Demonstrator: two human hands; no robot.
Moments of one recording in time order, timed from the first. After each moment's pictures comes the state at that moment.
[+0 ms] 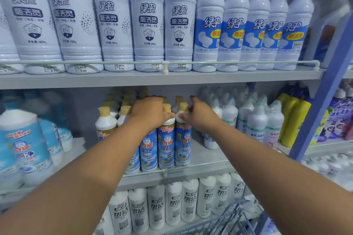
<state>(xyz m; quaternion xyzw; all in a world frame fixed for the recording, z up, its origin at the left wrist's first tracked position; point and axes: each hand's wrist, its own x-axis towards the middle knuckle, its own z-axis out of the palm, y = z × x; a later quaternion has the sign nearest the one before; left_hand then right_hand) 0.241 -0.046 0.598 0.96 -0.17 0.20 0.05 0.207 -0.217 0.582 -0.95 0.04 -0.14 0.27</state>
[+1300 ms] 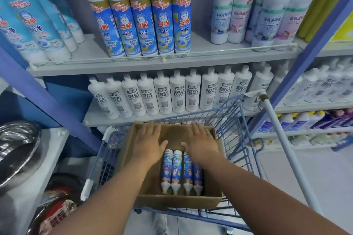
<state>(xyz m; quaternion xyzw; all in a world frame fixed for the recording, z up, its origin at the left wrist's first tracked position) -0.021 -0.014 0.244 0.99 -0.08 -0.09 0.03 -0.038 -0.208 0.236 -0.99 -0.05 0.13 0.06</state>
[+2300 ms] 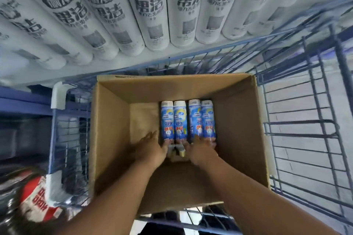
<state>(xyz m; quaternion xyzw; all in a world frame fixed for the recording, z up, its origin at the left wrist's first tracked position) 0.003 0.018 -0.049 0.91 0.07 -0.38 0.14 -0.031 -0.151 -0.046 -0.84 0.14 0.50 0.19</state>
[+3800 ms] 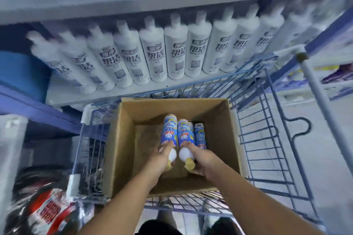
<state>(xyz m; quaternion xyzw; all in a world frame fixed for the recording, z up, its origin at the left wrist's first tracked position) -0.036 -0.011 0.096 0.70 0.30 -0.35 0.55 -0.059 -0.161 0.086 -0.49 0.49 0.30 0.66</state>
